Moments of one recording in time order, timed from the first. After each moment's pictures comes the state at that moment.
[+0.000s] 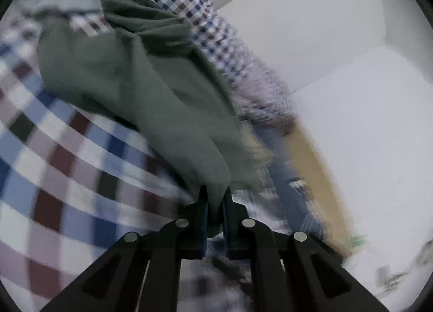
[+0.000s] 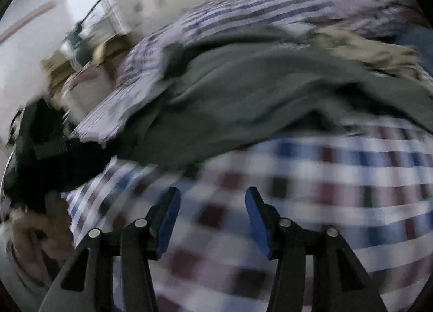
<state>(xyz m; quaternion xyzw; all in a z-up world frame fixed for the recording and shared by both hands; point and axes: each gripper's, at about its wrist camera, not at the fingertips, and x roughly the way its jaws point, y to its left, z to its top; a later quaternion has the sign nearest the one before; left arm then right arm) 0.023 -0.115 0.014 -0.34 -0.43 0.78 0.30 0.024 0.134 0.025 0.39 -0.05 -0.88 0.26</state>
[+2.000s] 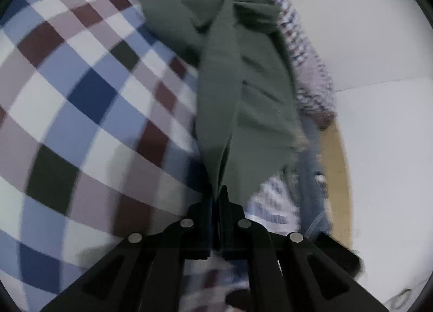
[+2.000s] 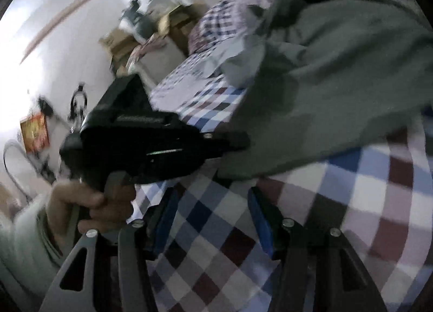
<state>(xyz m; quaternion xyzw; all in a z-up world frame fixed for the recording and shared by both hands) 0.040 -0.150 -0.035 -0.47 -0.46 0.72 0.22 0.029 0.070 -0.016 0.43 -0.14 -0.79 0.42</state>
